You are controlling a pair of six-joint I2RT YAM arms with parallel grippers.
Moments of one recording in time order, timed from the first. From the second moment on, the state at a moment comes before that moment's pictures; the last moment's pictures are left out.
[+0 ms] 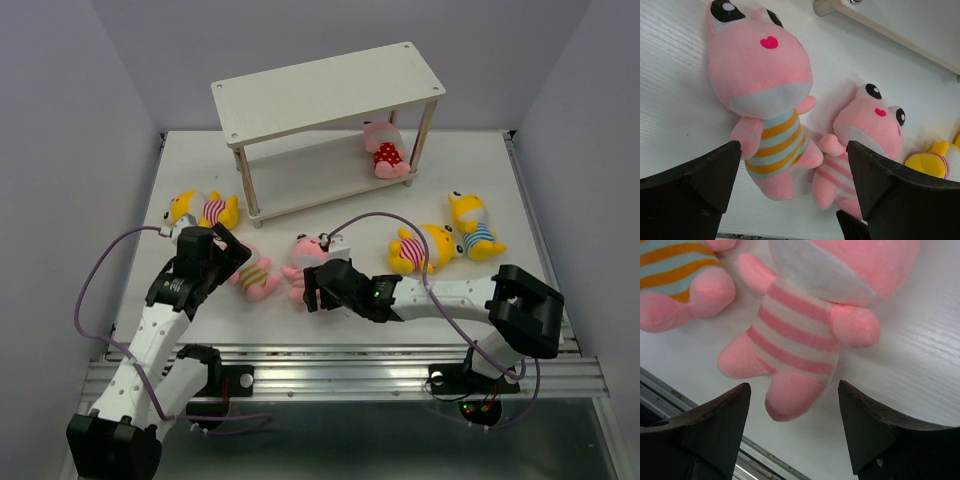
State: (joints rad) left arm -0.21 0.78 0.65 -0.61 -0.11 -0.87; right arm 1.15 1.57 0.88 -0.05 0.36 0.72
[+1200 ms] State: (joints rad) left arm -0.21 0.82 0.65 -0.57 -0.10 -0.83; right arm 1.03 1.40 0.97 -0.04 0.50 0.23
